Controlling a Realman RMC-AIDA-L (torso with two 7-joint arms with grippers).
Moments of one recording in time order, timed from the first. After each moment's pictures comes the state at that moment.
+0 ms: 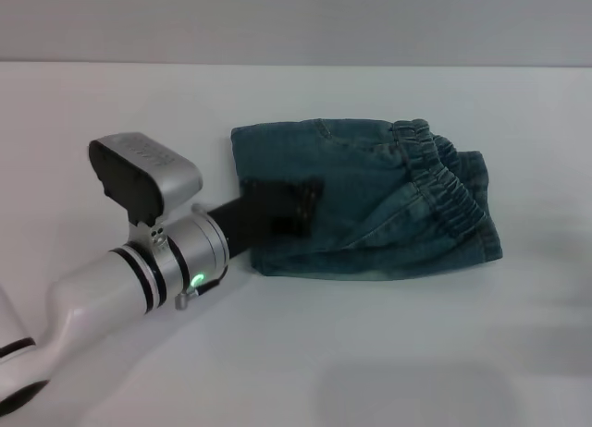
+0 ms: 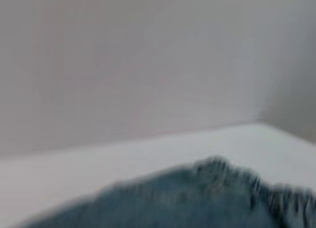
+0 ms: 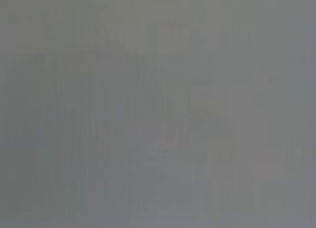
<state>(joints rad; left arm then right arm) -0.64 -2.07 -0.56 -0.33 2.71 0.79 -0.65 0.06 2.08 1.61 0.48 -0.08 1.11 -2.86</state>
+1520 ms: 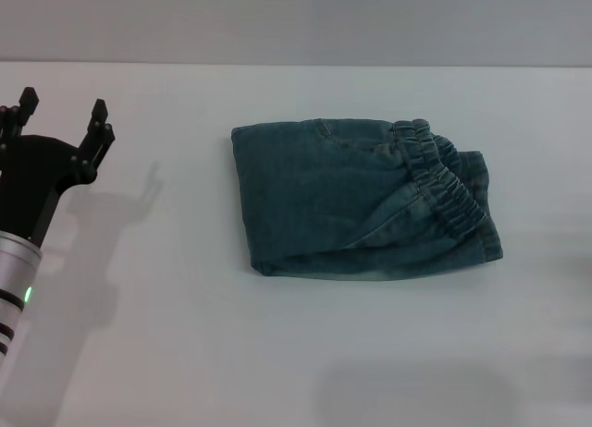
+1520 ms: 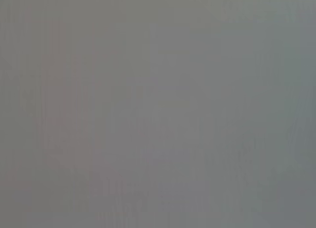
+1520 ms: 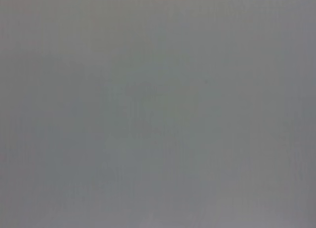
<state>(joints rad) -0.21 -2.07 -1.00 -0.51 2.51 1.12 0.12 0.05 2.09 1.60 0.36 0.06 1.22 -2.88</state>
